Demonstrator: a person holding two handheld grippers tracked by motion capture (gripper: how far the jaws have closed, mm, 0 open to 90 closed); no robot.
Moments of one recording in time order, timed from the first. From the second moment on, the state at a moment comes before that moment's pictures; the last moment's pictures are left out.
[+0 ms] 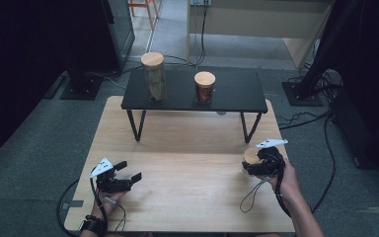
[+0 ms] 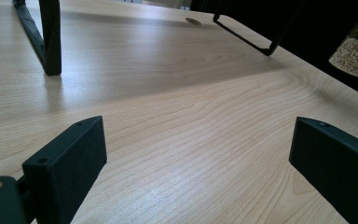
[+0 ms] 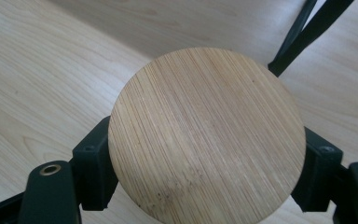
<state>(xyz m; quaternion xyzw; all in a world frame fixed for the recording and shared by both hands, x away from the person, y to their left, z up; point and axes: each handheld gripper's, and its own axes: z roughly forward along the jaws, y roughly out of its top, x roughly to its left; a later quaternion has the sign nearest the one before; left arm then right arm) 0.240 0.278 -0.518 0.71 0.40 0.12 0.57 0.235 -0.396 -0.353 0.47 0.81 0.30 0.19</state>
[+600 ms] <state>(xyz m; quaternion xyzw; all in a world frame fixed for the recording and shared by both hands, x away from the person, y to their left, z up) 0.240 0.278 -0.518 0.71 0.40 0.12 0.57 0.258 -0.383 -0.299 0.45 0.81 0.32 0.20</state>
